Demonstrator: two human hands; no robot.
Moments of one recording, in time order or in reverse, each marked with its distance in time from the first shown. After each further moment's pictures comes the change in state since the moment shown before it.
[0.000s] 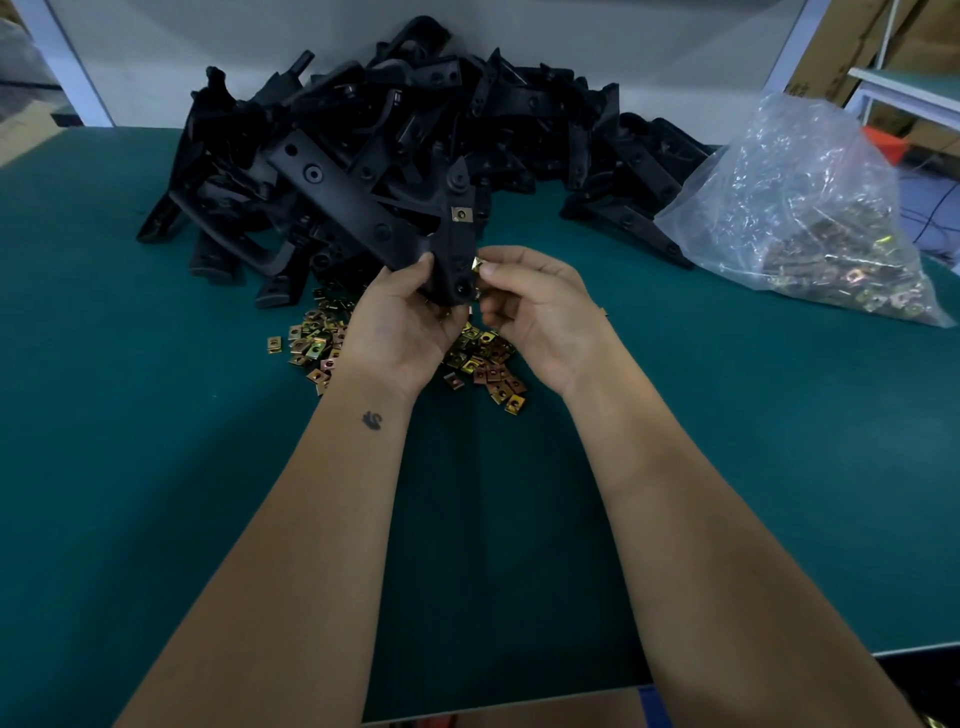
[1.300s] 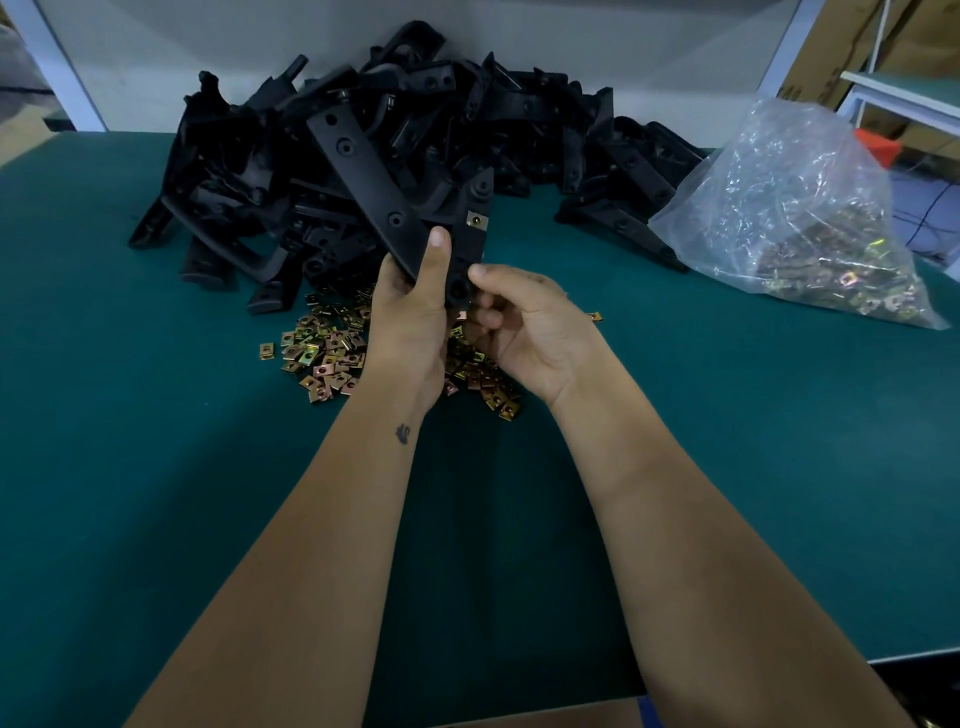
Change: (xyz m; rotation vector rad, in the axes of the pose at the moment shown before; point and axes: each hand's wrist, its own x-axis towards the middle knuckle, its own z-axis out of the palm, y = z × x) left_hand 0.001 -0.016 0.015 0.346 0.103 0.235; right_hand 0.001 0.005 0.003 0.188 -0.077 0.108
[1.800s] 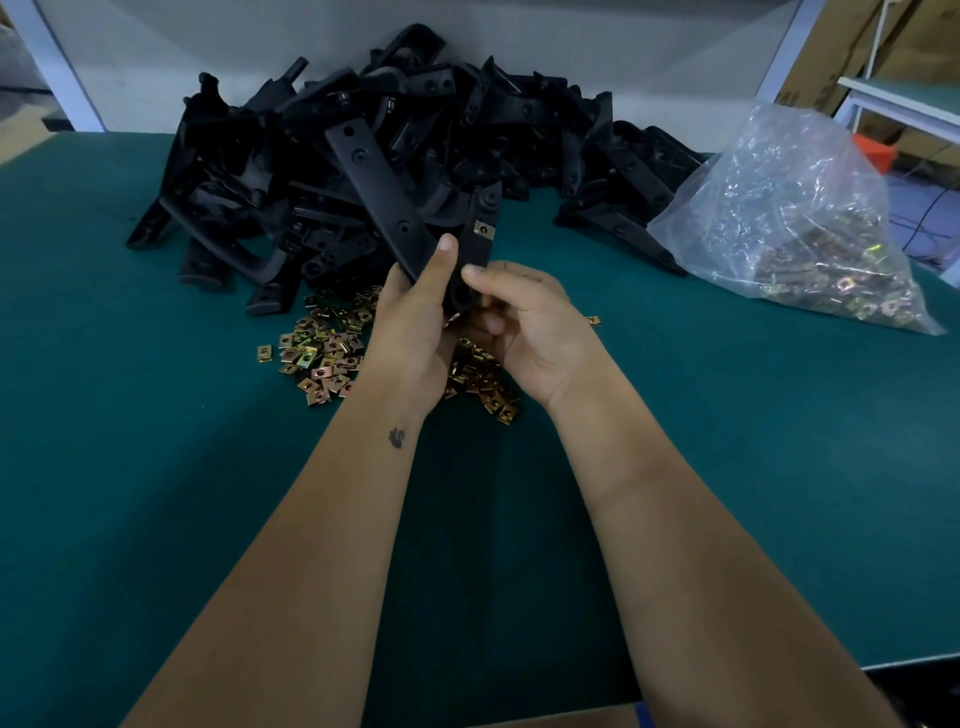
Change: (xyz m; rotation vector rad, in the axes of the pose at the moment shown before) left_hand 0.002 0.001 -0.001 -0.050 0.000 -0.110; right_hand -0.001 -0.003 0.004 -0.122 0.066 -0.066
